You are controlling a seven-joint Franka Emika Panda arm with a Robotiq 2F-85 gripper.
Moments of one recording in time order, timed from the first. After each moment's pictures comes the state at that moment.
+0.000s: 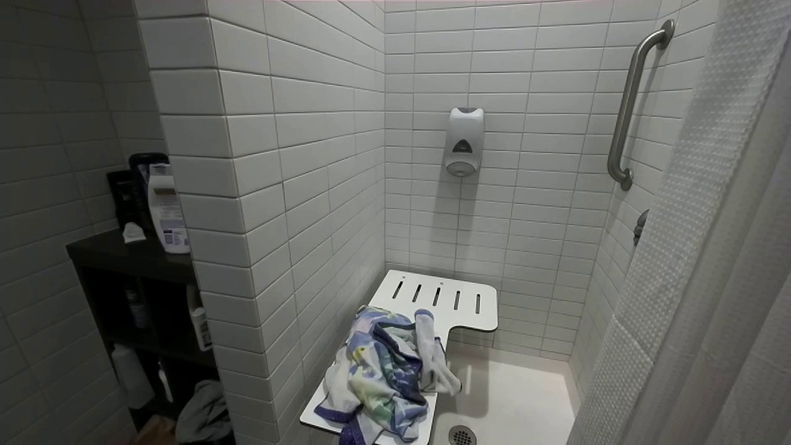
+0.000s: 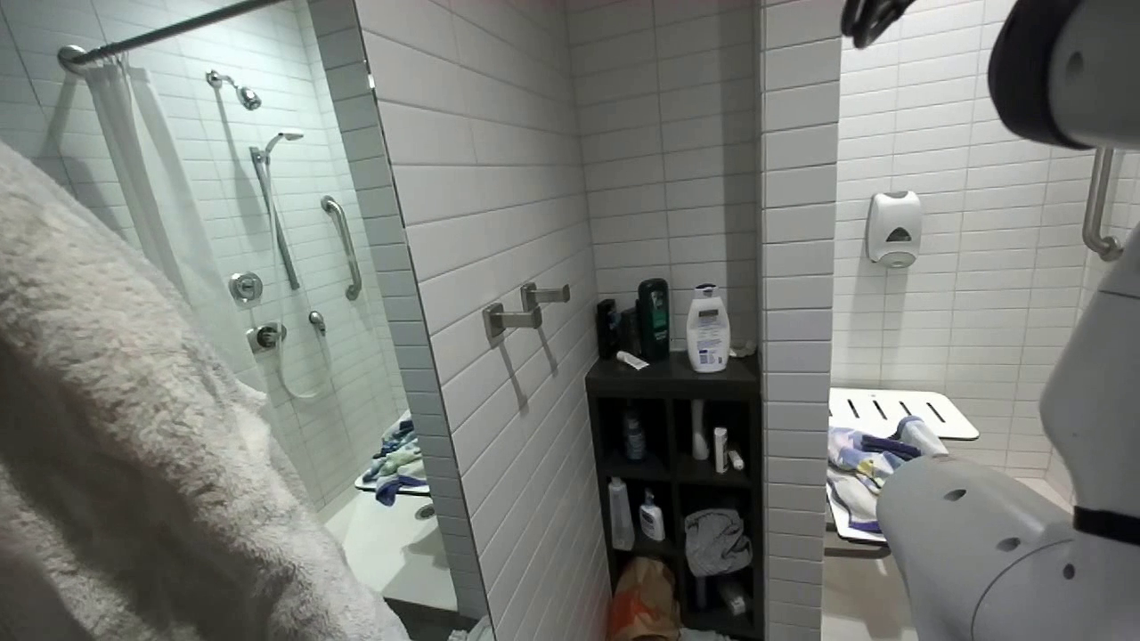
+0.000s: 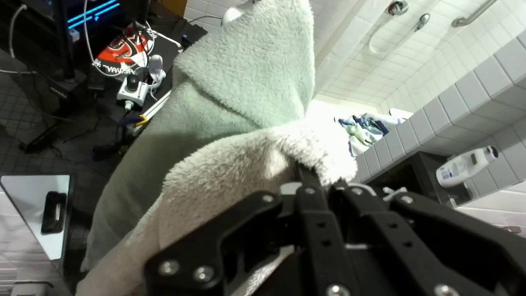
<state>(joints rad) 1.35 -0.35 0.29 -1.64 -0.73 1.86 -2.60</state>
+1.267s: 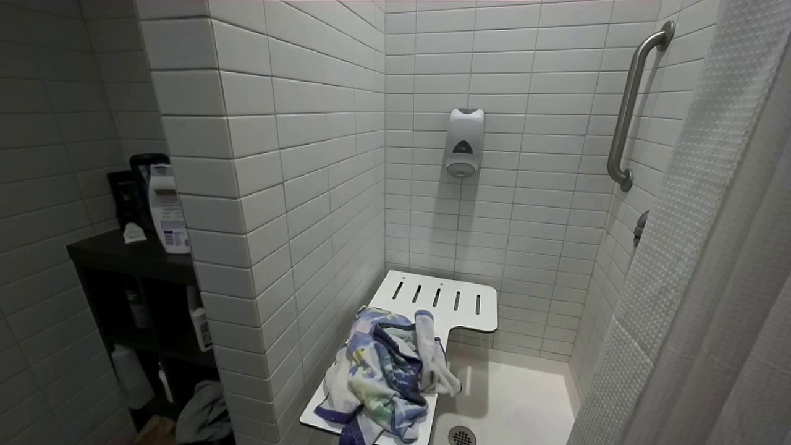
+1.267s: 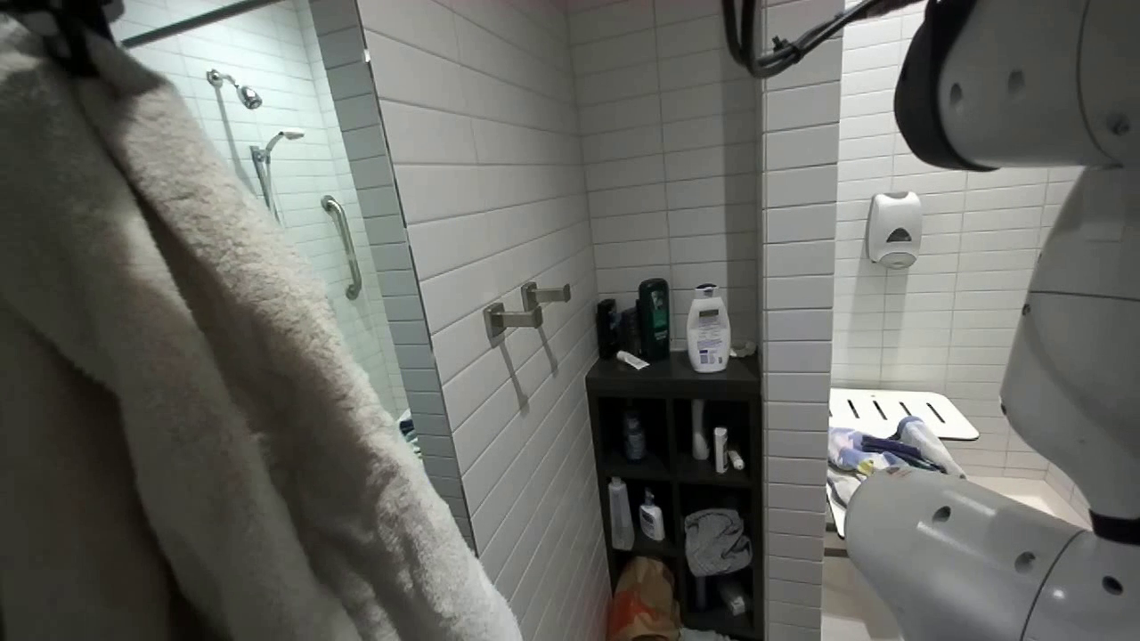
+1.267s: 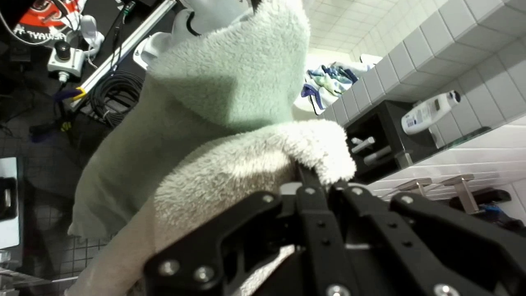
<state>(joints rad) 1.81 -0.33 -0.16 -1.55 -0.87 1.64 -2.60</state>
